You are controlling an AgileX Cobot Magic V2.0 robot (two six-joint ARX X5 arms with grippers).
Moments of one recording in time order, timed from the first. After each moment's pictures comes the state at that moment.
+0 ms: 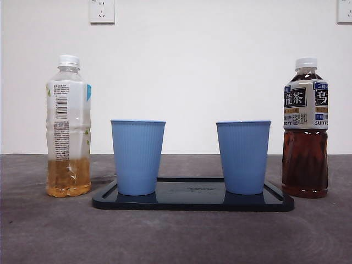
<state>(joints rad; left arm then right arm) -0.04 0.49 0.77 -0.83 0.50 -0.09 -0.02 0.42 0.77 -0.97 -0.47 0.05</state>
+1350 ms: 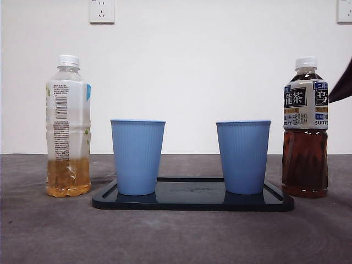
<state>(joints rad) -0.04 0.49 0.77 -0.85 0.50 -0.09 0.16 0.65 0.31 -0.05 -0.23 0.31</state>
